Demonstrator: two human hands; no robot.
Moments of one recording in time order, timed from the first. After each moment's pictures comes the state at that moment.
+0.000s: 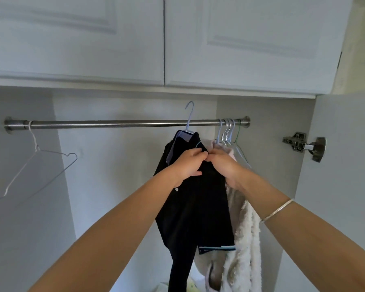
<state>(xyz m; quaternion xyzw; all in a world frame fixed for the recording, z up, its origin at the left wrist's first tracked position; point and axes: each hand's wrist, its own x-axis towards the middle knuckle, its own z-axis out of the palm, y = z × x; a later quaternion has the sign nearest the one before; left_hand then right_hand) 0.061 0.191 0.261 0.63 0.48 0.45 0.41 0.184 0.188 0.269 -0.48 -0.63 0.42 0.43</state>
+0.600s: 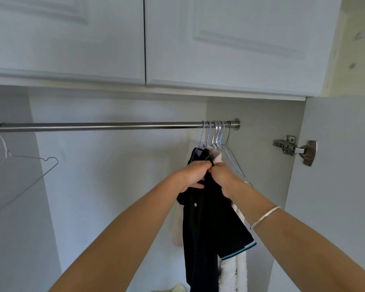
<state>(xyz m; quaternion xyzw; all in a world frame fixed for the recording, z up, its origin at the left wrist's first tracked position) 0.104 0.226 0.250 0.64 0.51 0.35 0.47 0.206 0.242 0.236 -0.57 -0.53 0.43 0.47</state>
